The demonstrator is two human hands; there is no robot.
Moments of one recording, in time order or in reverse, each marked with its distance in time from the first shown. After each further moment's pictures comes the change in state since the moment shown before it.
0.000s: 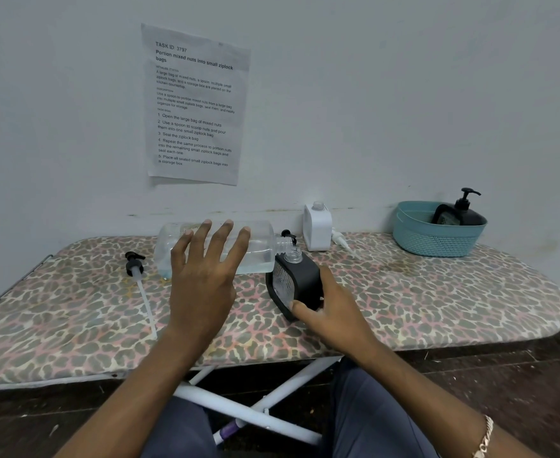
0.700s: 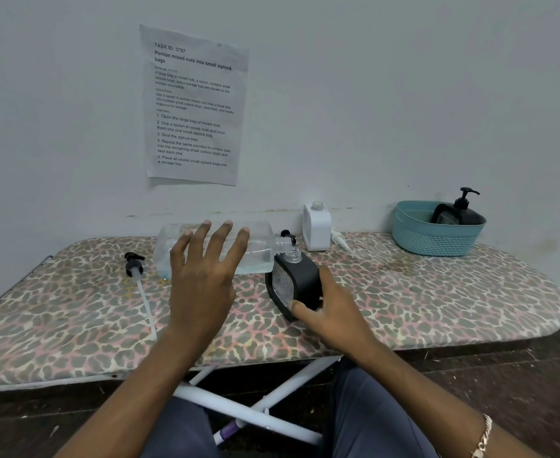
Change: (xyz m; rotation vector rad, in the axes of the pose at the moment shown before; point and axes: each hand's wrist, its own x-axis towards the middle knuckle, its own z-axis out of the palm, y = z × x) left_hand 0.000 0.001 0.000 -0.018 -0.009 -0.009; right_hand -0.002 -0.002 -0.001 -0.009 0.008 -0.001
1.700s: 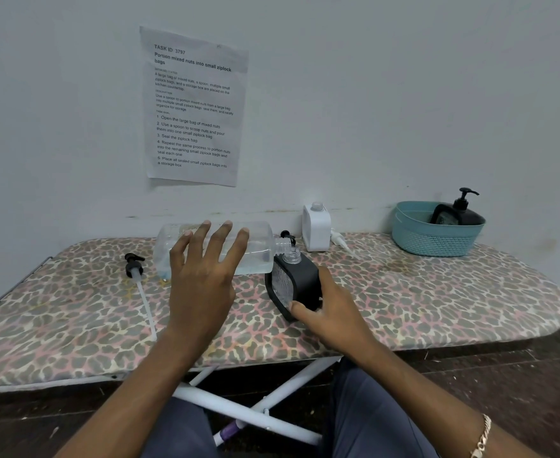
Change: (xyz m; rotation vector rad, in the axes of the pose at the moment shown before) left_hand 0.001 0.000 -0.001 -0.002 0.009 0.003; right_hand 0.000 -0.002 0.000 0.007 -0.006 -0.008
